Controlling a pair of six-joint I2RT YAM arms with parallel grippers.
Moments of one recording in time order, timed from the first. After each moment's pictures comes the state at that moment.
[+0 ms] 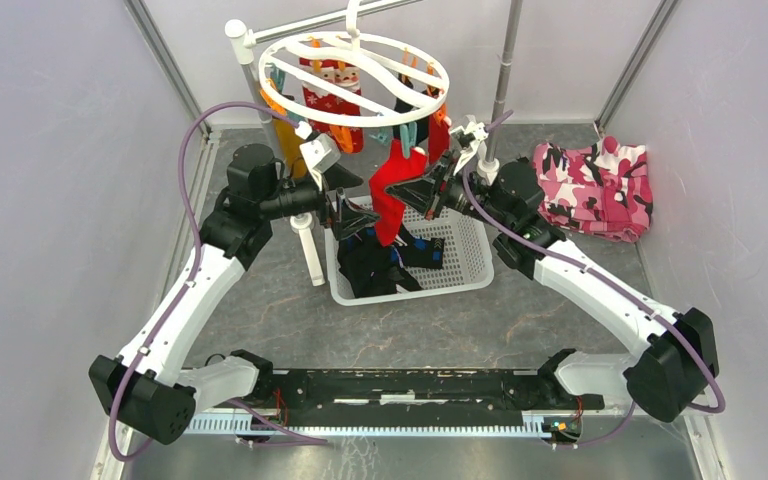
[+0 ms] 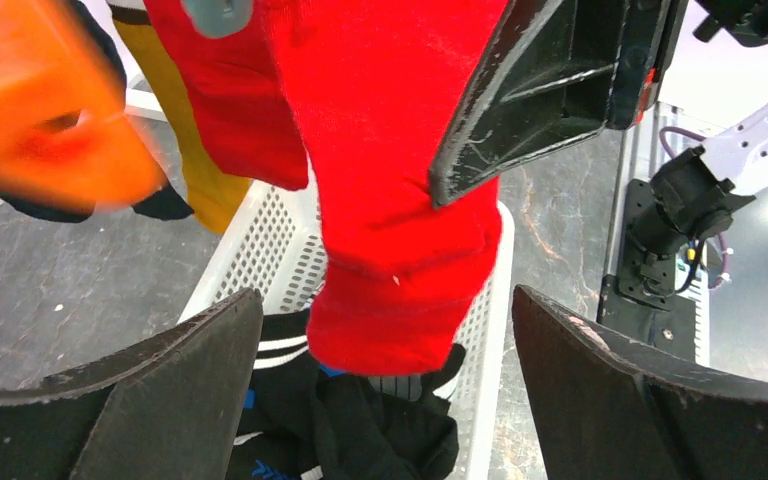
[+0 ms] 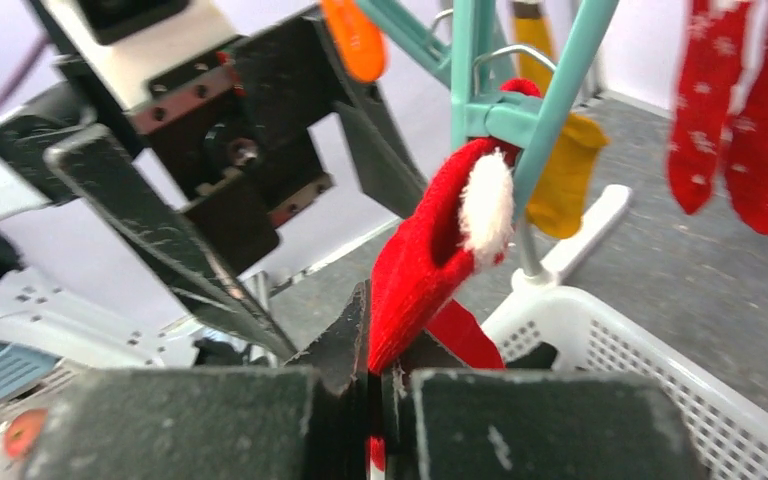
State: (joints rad) left arm -0.39 1.13 1.15 -0.23 0.80 0.08; right arm 0.63 1.26 1.02 0.40 -0.49 0.46
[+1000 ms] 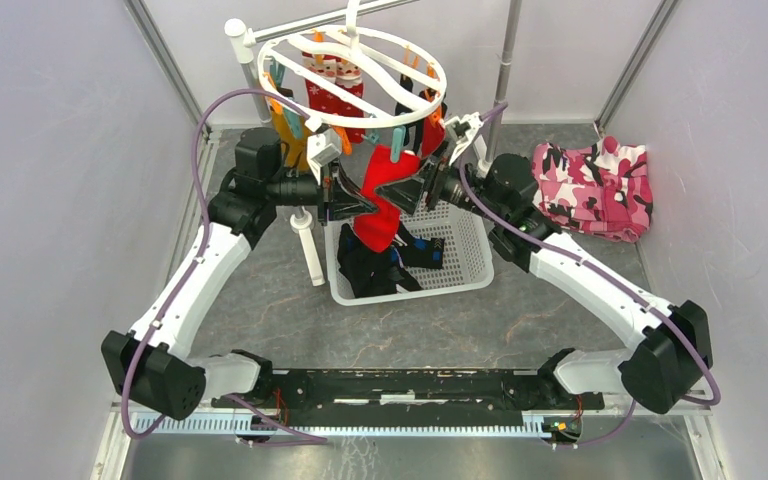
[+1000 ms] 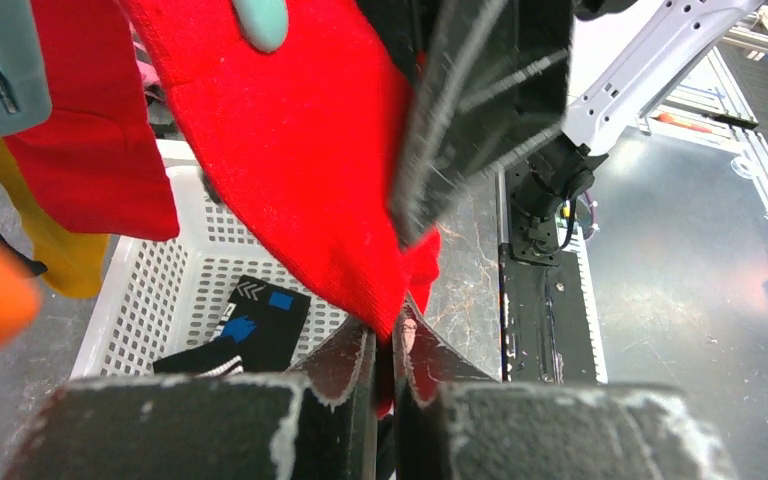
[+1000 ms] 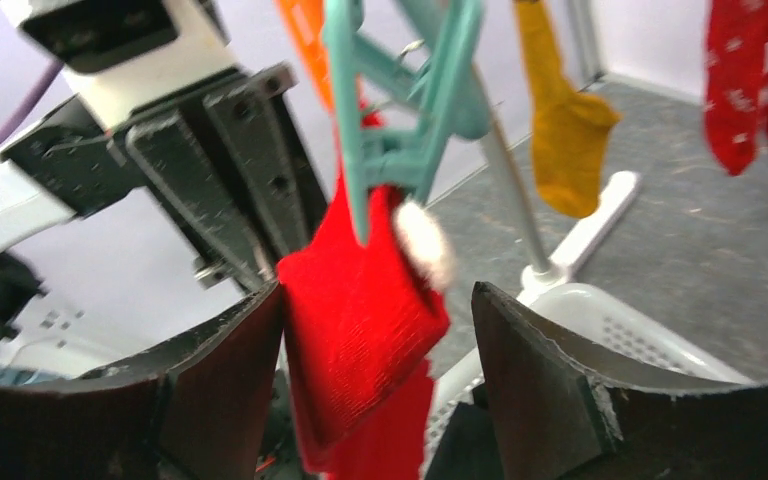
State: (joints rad) left arm -0.35 1.26 1.25 -0.29 1.13 0.10; right arm 0.64 1.31 1.06 0.41 -0.52 0.57
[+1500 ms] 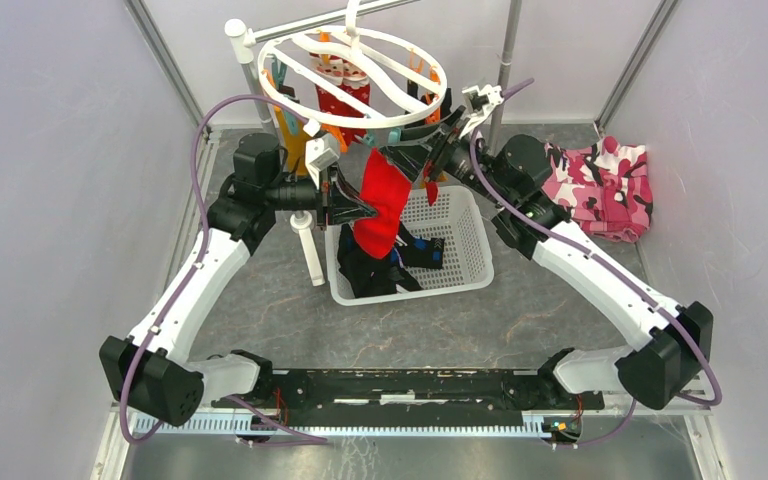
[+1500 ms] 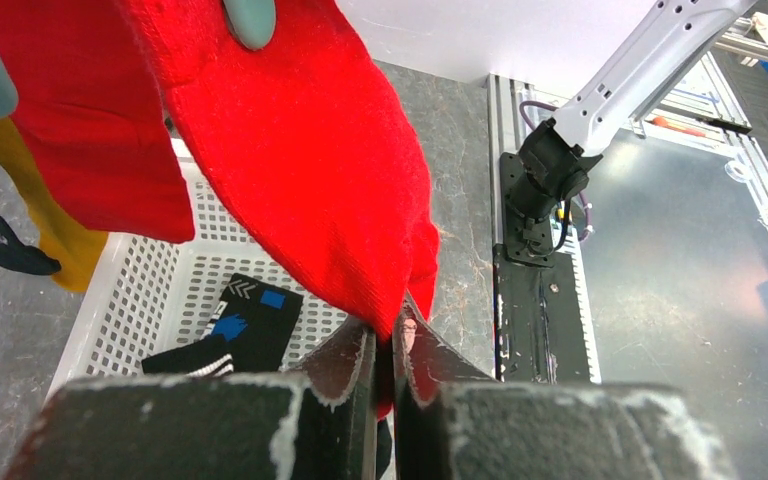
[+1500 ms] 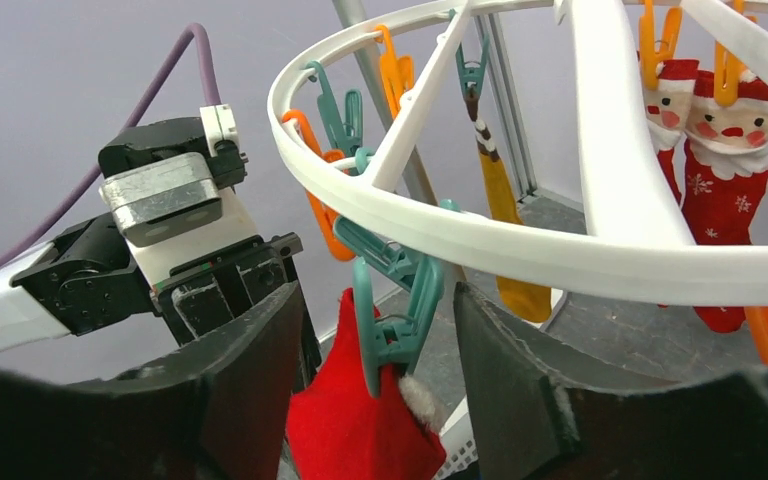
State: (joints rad) left arm -0.35 1.22 1.20 -0.26 1.13 0.07; right arm 0.63 1.31 1.23 0.37 -0.35 0.47
